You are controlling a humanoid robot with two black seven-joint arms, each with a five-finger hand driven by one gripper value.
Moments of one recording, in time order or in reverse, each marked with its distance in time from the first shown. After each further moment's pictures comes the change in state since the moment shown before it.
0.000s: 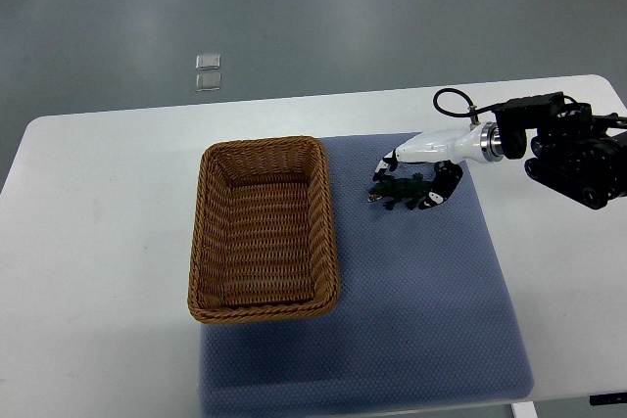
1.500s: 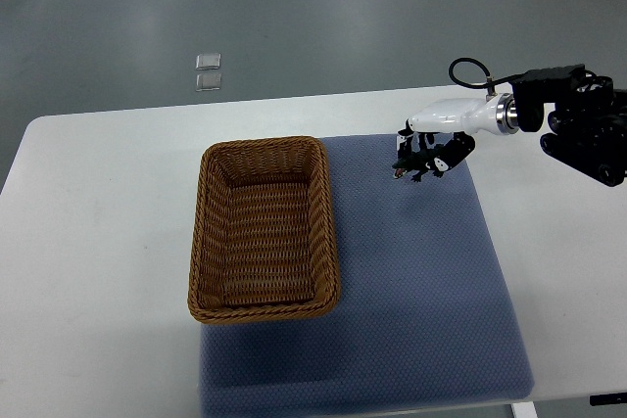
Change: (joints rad) left arm 0.000 0.000 -0.002 0.000 0.000 0.000 0.000; right arm 0.080 -0.048 -0.022 -0.009 0.018 -0.037 -0.005
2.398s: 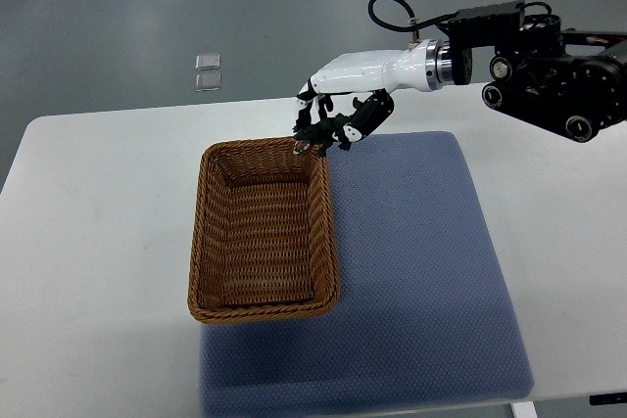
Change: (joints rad) left arm 0.000 0.000 0.002 0.000 0.000 0.000 0.000; right arm 0.186 0.041 0.081 0.298 0.081 0.046 0.005
